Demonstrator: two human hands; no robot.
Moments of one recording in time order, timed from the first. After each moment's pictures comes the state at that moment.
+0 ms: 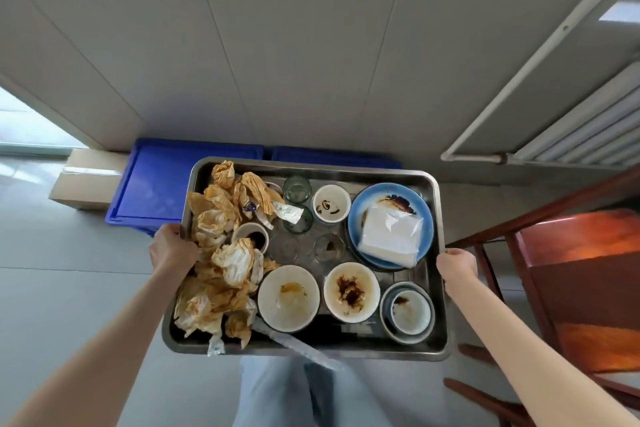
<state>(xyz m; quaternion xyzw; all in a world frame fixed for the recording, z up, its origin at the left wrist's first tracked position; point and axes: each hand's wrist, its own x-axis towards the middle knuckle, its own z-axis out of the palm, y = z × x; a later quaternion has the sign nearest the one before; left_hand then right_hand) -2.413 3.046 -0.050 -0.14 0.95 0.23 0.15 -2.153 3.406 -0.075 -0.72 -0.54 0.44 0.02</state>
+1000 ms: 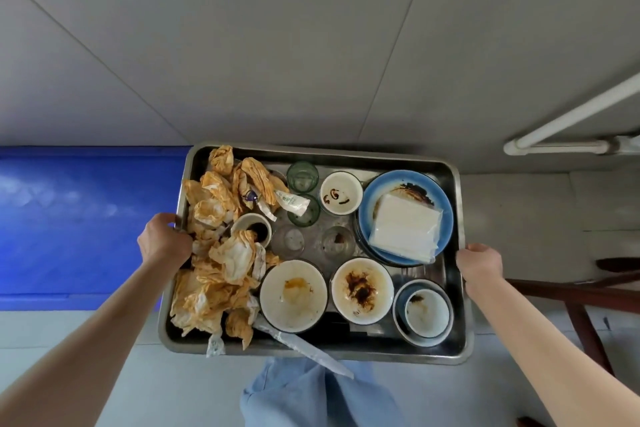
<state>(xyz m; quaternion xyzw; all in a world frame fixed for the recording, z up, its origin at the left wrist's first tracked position) -2.620 3.235 -0.355 -0.11 0.96 0.17 0.21 -2.323 3.577 -0.363 -0.76 -0.51 0.40 0.02</state>
